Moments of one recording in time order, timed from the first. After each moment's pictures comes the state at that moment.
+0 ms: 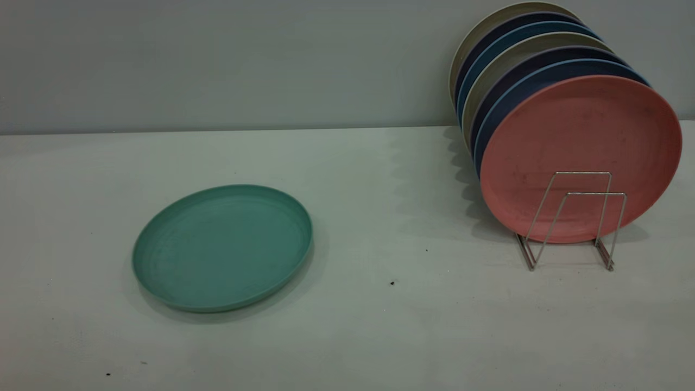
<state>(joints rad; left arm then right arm) 0.00 -0.02 -0.49 -0.07 1.15 0.21 0.07 -0.02 -0.47 0.01 1.14 -0.07</state>
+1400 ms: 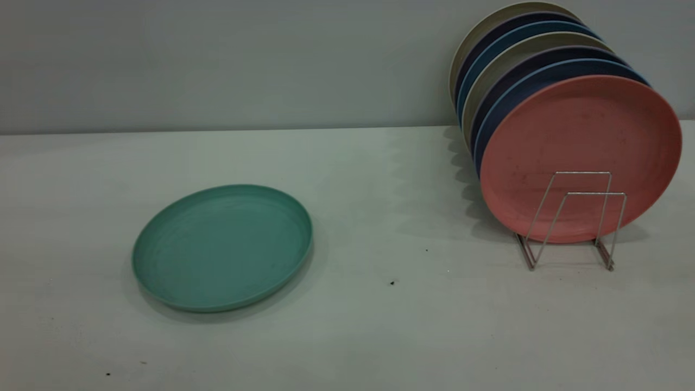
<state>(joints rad) 0.00 0.71 -0.70 -0.18 0.80 0.08 0.07 0.67 -0.69 0.29 0.82 -0.35</state>
